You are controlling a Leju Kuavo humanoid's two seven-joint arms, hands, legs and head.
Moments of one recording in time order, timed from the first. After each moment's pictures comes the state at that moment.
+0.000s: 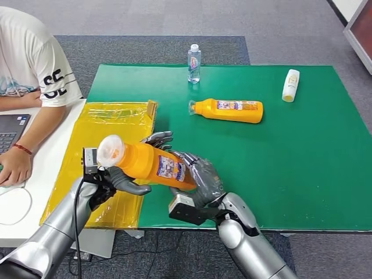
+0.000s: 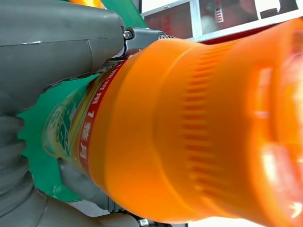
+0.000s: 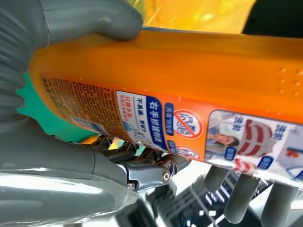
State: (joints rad) left arm -0.47 0.10 -0.41 -1.09 0.11 -0.82 -0.70; right arm -0.31 0.10 0.63 -1.25 0.78 -0.21 -0.39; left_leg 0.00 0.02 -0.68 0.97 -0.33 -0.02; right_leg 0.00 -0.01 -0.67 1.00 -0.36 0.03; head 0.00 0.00
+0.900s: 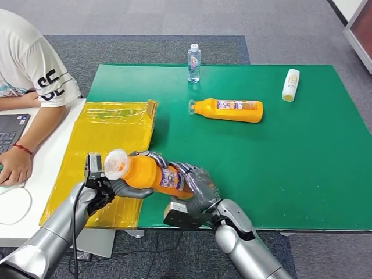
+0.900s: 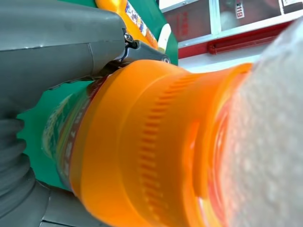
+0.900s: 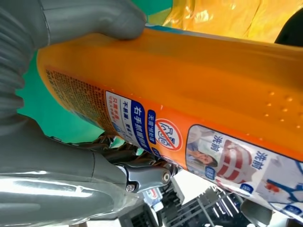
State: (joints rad) left arm -0.45 0.13 -0.44 -1.07 0.11 -0.82 -0.70; right arm -0.30 0.12 0.64 -1.15 0.82 -0.21 -0.37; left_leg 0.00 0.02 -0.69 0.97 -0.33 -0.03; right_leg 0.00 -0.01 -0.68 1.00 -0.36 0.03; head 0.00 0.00
